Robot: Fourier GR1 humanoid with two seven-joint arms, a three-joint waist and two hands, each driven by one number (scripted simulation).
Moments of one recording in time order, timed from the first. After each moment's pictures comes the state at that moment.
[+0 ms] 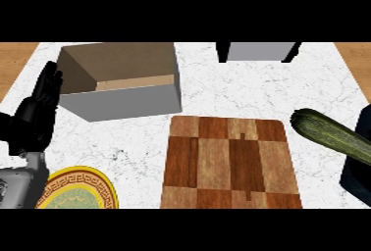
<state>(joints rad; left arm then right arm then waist) -0.22 0.34 0.02 -1.56 0.09 0.20 0.11 0.06 -0.65 0.13 -2.32 0.56 -0.48 0.87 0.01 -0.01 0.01</state>
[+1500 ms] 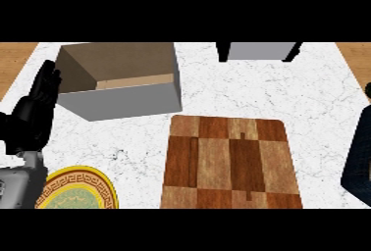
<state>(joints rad) -0.22 0.33 0.05 -1.57 0.08 0.17 0.13 -0.06 -0.90 -0.25 -1.73 0.24 -0.09 0.42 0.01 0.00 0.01</state>
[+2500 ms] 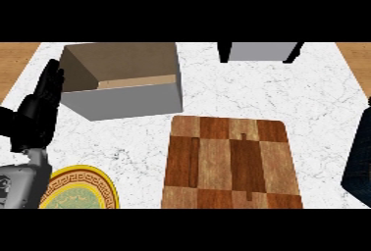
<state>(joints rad) -0.24 0.30 0.06 -1.55 0.05 0.16 0.14 -0.18 -1.00 -0.12 -1.46 0.58 -0.03 0.25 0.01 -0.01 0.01</state>
